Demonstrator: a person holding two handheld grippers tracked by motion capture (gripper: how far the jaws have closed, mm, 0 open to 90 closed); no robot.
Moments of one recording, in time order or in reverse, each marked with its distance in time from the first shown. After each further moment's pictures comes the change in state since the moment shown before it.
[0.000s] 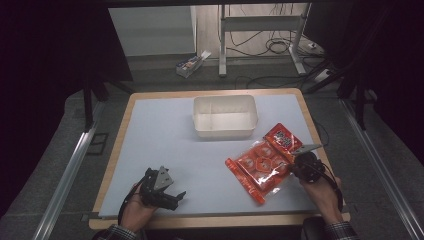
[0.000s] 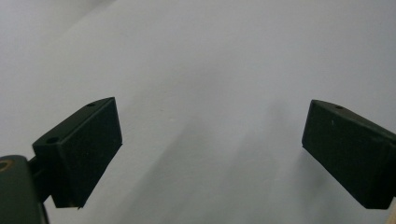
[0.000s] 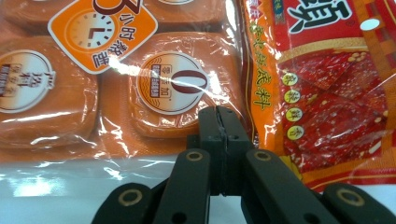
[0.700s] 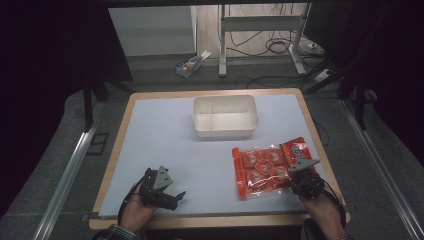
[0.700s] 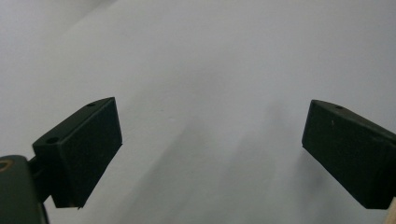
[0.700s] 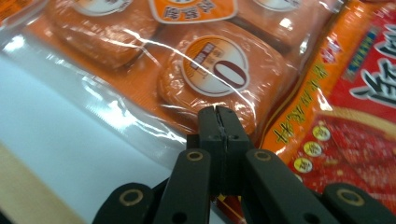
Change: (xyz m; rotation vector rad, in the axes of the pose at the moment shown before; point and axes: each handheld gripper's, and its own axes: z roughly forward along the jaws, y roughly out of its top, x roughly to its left) left arm 0.001 -0.001 0.000 -0.004 -0.007 -0.007; right arm 0.038 -0.022 -0.018 0.018 0.039 -0.098
